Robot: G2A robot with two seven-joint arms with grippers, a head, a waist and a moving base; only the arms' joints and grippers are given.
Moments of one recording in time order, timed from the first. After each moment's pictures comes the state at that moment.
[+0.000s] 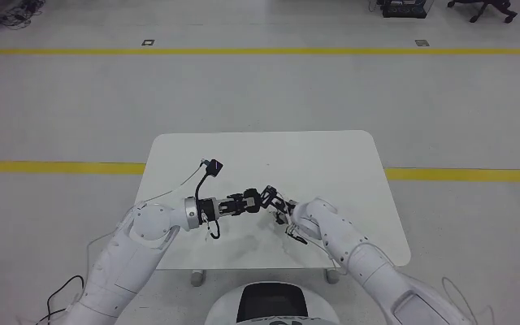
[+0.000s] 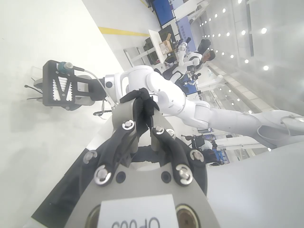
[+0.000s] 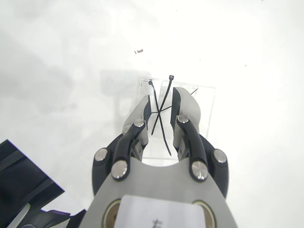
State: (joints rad) left arm 1.42 -1.05 -1.18 -1.66 -0.12 -0.34 -0.88; right arm -1.14 -1.40 0.81 -1.06 -1.38 -0.31 0.62
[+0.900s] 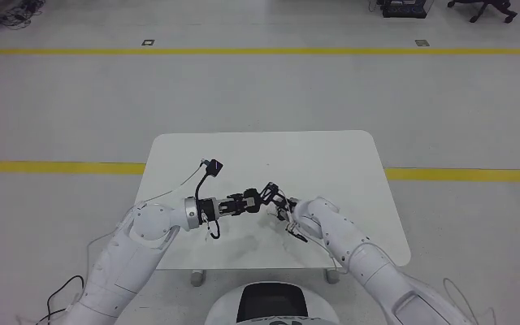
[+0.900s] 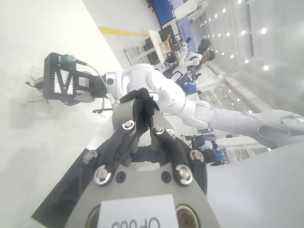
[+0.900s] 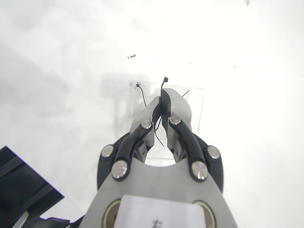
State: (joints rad) left arm 1.42 -1.05 -1.18 -1.66 -0.12 -0.34 -0.88; right arm -1.16 -1.39 0.84 -1.11 -1.40 -0.29 0.61
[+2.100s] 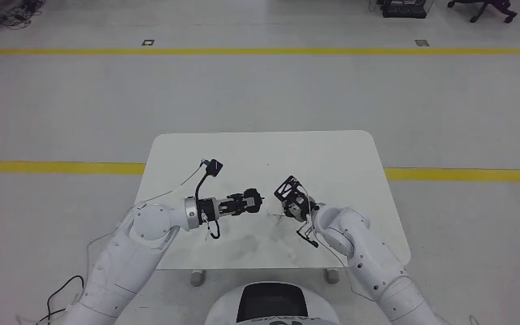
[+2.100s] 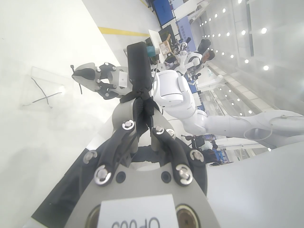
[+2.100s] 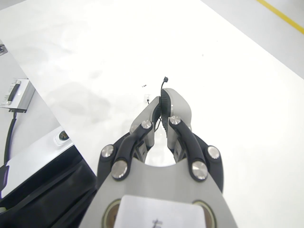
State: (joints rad) left arm 1.42 -1.05 -1.18 -1.66 -0.12 -0.34 -0.88; right arm -1.44 -1.28 1.08 -1.57 -1.36 -0.34 0.48
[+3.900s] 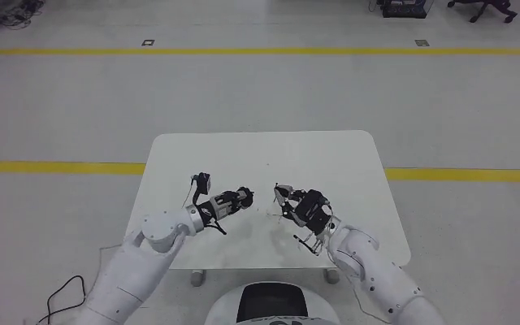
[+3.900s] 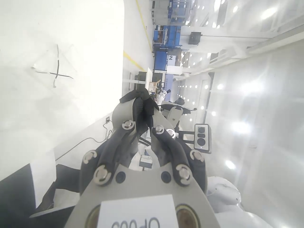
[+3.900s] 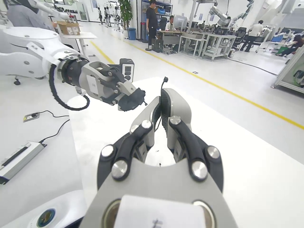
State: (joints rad) left arm 1.45 -1.07 -1.12 -1.54 -0.42 -0.02 -0.64; right arm -1.54 -1.15 1.01 -1.63 -1.34 -0.34 -0.31
